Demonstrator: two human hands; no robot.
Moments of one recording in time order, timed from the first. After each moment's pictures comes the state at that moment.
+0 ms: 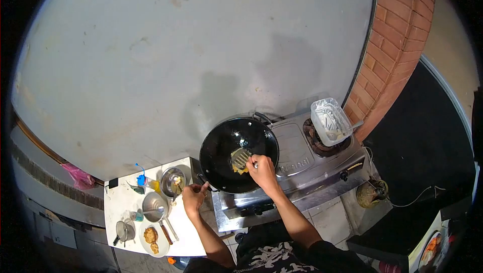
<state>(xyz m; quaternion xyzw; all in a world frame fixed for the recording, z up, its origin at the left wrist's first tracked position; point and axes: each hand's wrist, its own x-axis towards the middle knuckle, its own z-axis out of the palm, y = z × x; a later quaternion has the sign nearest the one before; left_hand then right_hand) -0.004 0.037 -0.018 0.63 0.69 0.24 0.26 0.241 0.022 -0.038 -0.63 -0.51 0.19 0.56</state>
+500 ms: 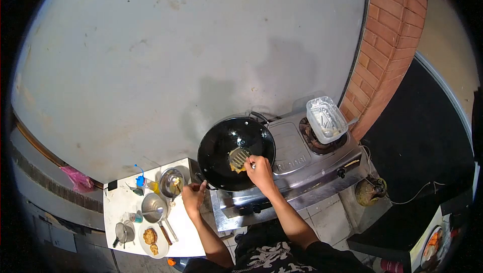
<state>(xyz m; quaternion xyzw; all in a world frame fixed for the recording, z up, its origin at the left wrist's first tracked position) -0.001 0.032 -0.027 0.62 0.70 0.28 0.22 0.236 0.014 -0.042 -0.63 -0.49 0.19 0.57</state>
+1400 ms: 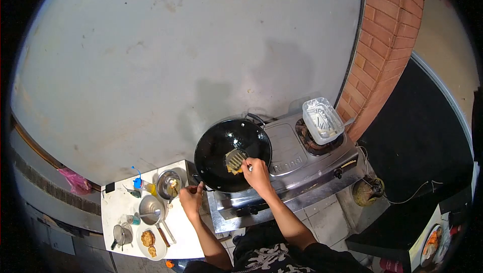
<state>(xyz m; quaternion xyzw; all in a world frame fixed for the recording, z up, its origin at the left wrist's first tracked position) 0.005 0.026 -0.026 0.59 0.71 0.33 0.21 0.236 0.010 -0.042 -0.64 -0.50 0.21 0.55</state>
